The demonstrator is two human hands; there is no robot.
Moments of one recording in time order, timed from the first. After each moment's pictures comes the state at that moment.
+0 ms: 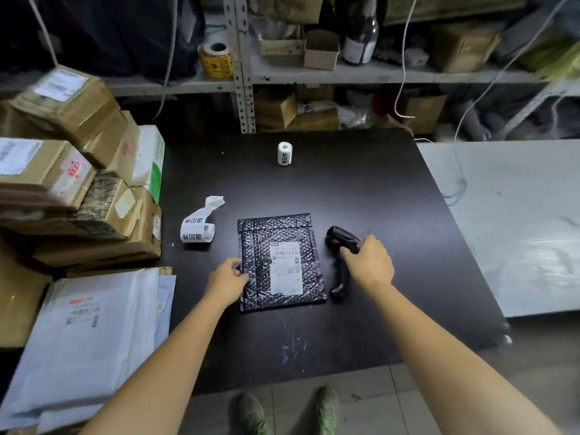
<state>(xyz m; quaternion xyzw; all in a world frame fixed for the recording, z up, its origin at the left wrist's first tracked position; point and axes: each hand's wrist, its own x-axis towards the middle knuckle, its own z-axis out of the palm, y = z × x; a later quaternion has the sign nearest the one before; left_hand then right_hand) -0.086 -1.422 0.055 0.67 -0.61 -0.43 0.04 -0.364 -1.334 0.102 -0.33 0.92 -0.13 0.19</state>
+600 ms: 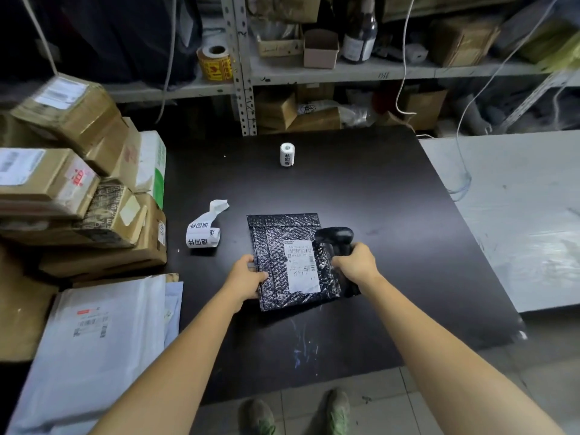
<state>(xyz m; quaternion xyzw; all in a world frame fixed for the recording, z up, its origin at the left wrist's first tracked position) -0.108 -1.424 0.065 0.62 -0.48 -0.61 0.13 -0.340 -1.351 0.086 -0.24 0.85 -0.27 0.38</state>
